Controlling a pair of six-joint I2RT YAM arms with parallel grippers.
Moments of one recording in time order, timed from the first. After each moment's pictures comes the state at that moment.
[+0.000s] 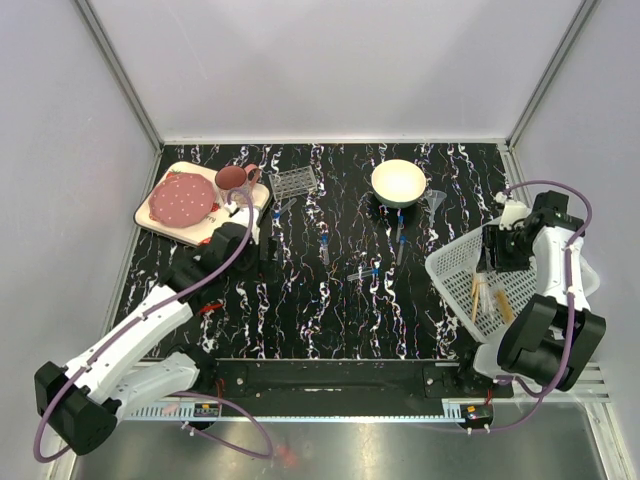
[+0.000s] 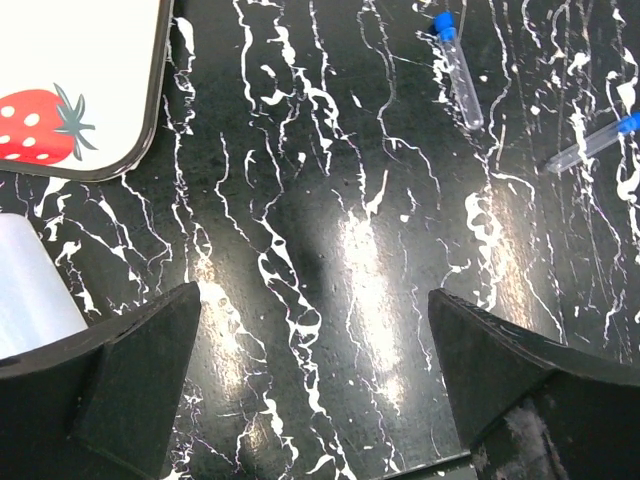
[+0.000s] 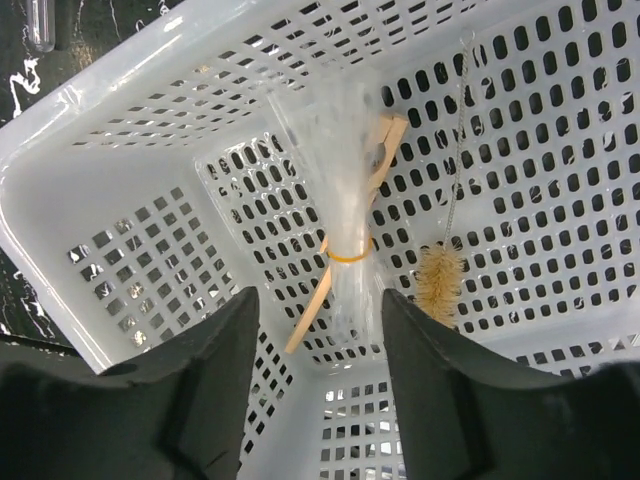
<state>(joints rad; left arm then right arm) -0.64 0.92 0.81 -0.63 -0.23 -0.35 -0.41 1.34 1.07 -1.00 -0.32 -0.43</state>
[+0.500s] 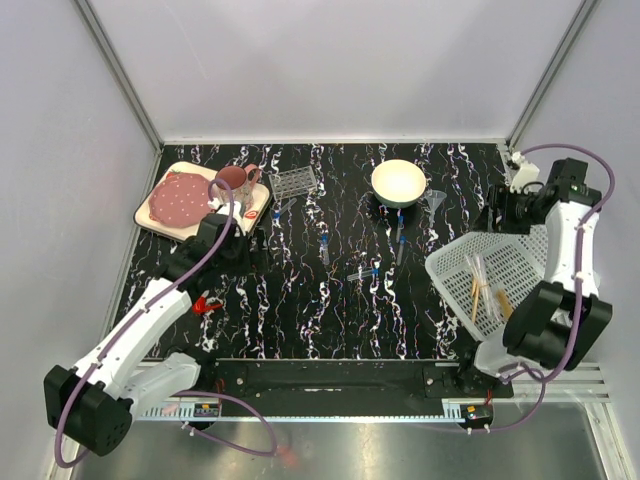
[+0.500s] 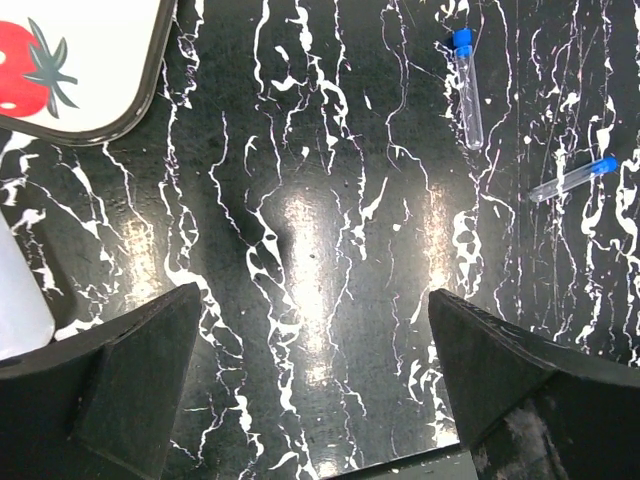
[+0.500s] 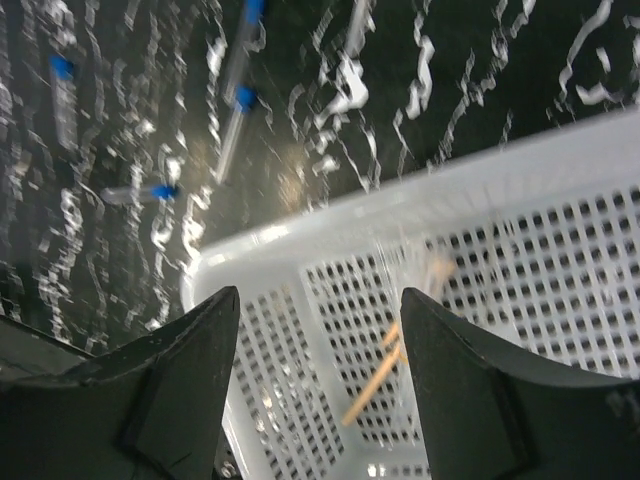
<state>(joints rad) -0.44 0.96 0.81 -0.63 -0.05 -0.42 -0.42 1.42 1.31 -1.03 -0.55 -0.37</state>
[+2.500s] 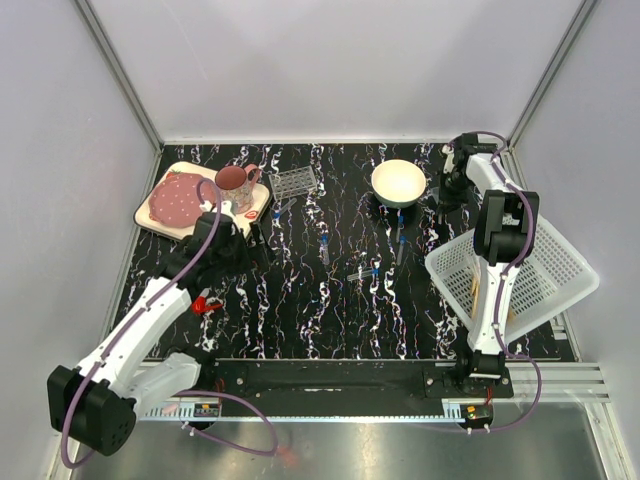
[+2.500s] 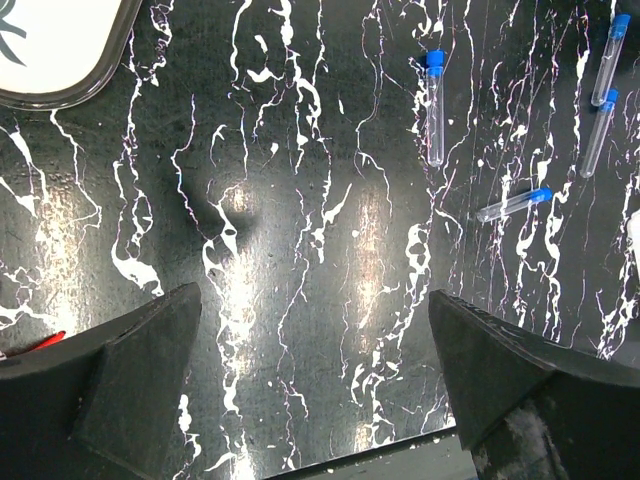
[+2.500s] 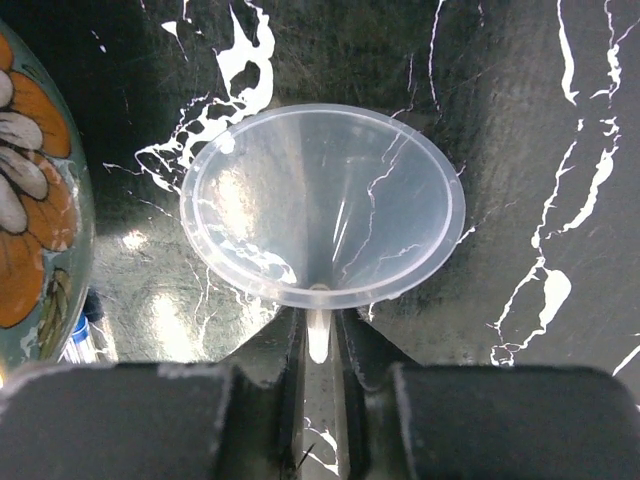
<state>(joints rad) -0.38 0.98 0.80 -0.60 0.03 -0.59 -0.05 2.33 1.93 -0.89 -0.12 0.01</state>
